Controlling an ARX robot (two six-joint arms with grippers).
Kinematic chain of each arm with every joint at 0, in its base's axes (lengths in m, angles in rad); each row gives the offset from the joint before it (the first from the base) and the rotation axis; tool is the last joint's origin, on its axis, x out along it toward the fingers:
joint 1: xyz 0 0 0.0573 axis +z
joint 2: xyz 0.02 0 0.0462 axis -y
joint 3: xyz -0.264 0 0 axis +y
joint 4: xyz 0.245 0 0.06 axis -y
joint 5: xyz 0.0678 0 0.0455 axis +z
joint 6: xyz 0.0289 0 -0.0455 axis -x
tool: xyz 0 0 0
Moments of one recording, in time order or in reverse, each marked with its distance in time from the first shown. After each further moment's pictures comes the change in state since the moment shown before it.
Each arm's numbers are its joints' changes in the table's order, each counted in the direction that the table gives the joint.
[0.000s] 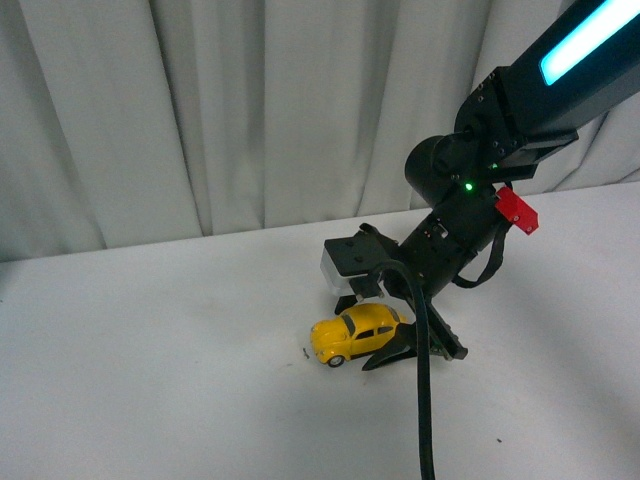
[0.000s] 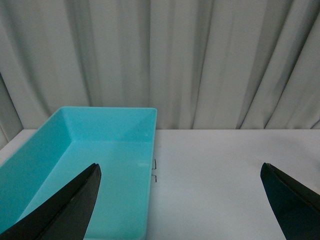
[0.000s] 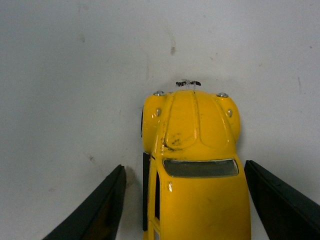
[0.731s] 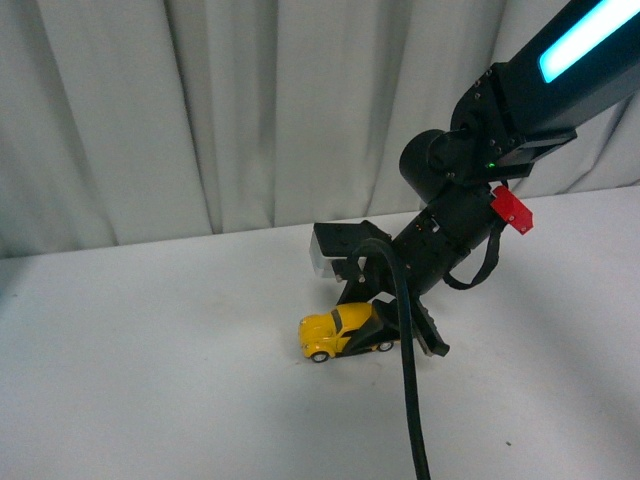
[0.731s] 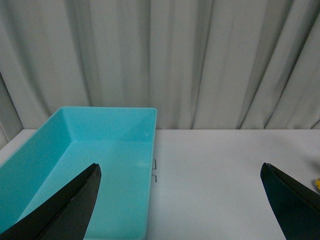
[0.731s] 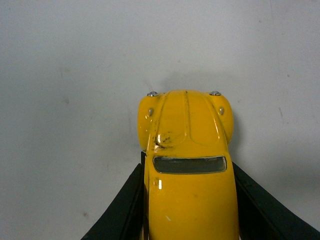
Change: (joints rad) left arm 0.000 0.000 0.000 0.000 0.000 0.000; right arm 0.040 0.000 -0.013 0.035 0.029 -0.190
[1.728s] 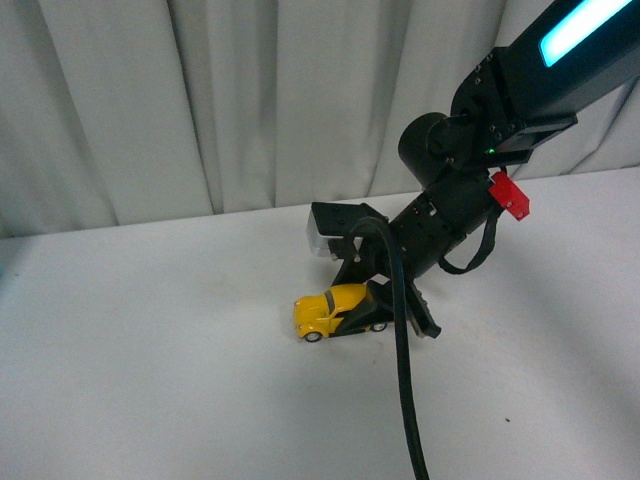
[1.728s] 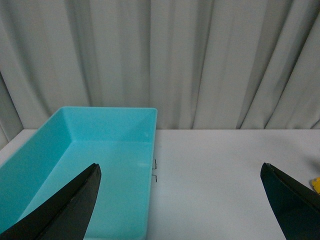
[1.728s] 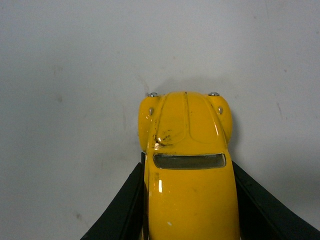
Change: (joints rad) left arm 0.000 0.000 0.000 0.000 0.000 0.000; right arm -0.011 -0.029 -0.002 0.032 0.015 -0.015
